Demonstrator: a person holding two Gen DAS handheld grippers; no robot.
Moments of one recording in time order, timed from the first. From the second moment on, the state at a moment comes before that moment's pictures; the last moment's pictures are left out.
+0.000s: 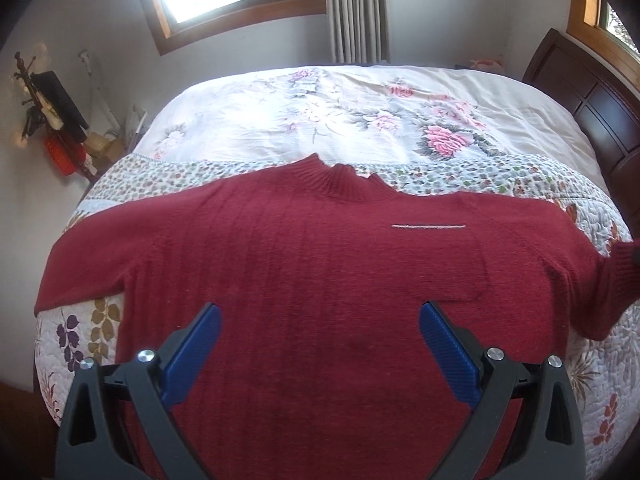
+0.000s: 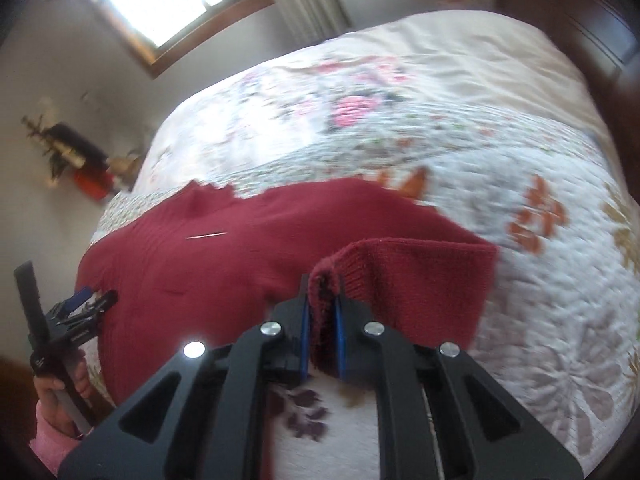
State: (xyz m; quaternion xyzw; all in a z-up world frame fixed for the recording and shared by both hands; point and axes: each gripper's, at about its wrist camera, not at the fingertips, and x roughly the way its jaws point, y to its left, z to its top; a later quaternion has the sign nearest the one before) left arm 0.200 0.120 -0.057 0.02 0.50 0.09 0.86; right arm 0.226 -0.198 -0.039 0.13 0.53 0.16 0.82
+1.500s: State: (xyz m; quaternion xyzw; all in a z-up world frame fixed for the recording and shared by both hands) left arm 0.245 0.000 -0.111 -0.03 0.58 -0.05 0.81; right arm 0.162 -0.255 -0.095 0.17 0.57 0.09 0.80
